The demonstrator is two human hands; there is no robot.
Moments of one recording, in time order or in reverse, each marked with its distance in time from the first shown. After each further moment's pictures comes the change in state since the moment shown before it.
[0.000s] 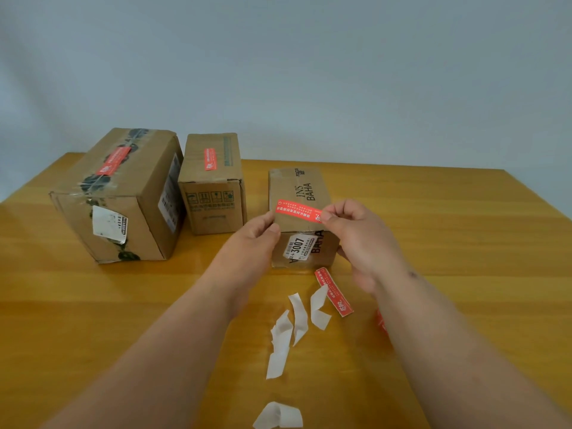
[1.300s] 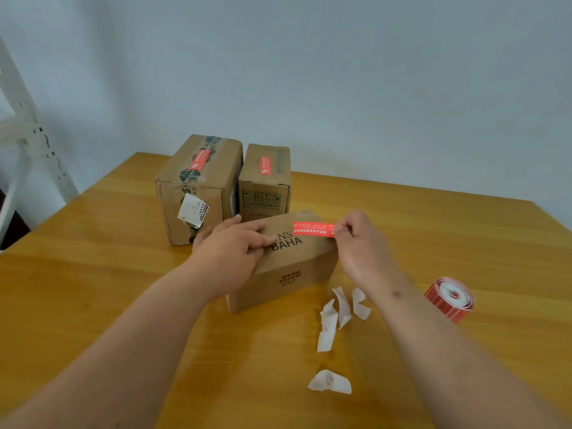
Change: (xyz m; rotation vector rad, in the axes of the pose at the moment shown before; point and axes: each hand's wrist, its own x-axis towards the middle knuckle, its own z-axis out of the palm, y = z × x) left_hand -0.029 -0.010 -0.116 1.015 0.001 0.267; right_hand -0.048 -0.016 0.055 -0.517 -0.010 -0.203
